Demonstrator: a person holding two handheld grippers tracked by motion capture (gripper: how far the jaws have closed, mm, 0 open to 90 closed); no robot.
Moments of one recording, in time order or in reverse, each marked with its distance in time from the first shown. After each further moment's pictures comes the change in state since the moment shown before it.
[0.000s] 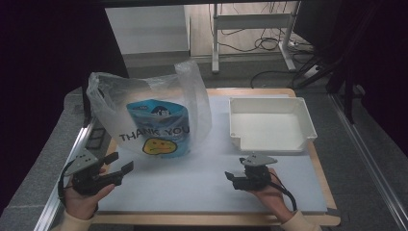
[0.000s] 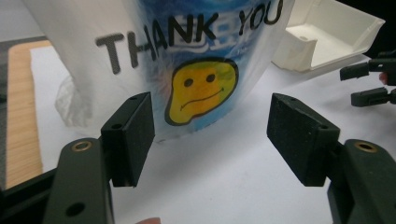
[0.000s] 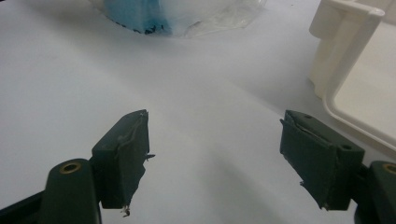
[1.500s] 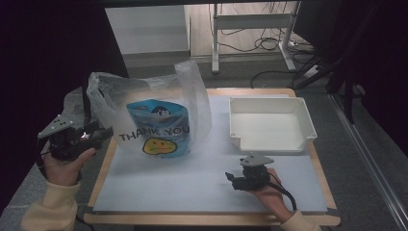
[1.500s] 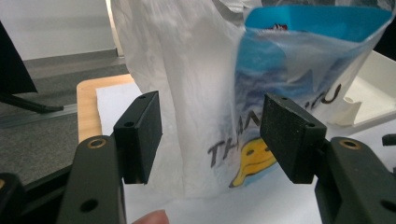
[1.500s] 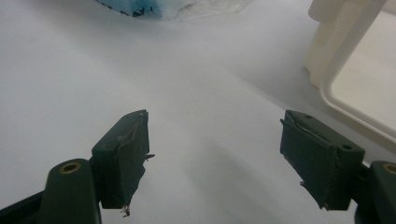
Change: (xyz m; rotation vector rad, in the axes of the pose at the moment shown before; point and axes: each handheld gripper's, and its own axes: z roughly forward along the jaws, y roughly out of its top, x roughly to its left) left arm 0.055 0.069 -0.006 -0.056 0.102 -0.053; right arm 0.000 -0.002 0.006 0.050 -0.042 -0.027
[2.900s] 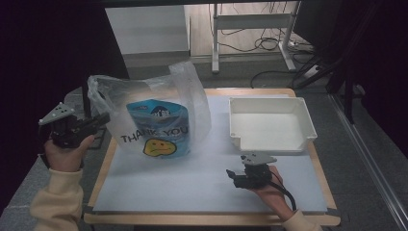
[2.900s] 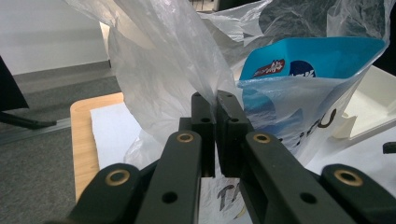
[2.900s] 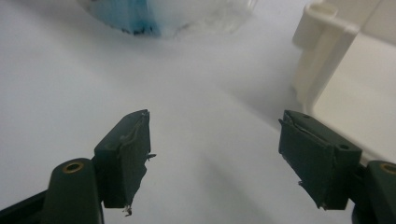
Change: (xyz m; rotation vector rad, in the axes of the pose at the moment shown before) left arm 0.006 0.020 0.012 -0.033 -0.040 0.025; right arm -0.003 0.008 -0.009 -0.051 -0.001 -0.012
